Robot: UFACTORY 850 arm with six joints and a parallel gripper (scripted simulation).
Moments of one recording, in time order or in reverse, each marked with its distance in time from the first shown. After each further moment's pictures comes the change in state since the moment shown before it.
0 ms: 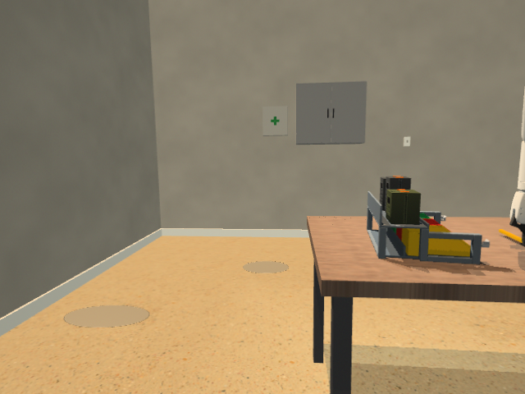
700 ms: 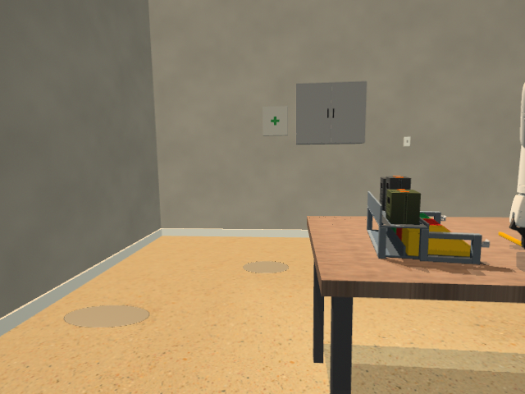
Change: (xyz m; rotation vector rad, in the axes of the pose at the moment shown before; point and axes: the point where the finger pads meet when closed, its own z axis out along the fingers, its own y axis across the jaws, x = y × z) arm 0.000 0.001 0.011 -0.001 0.000 0.000
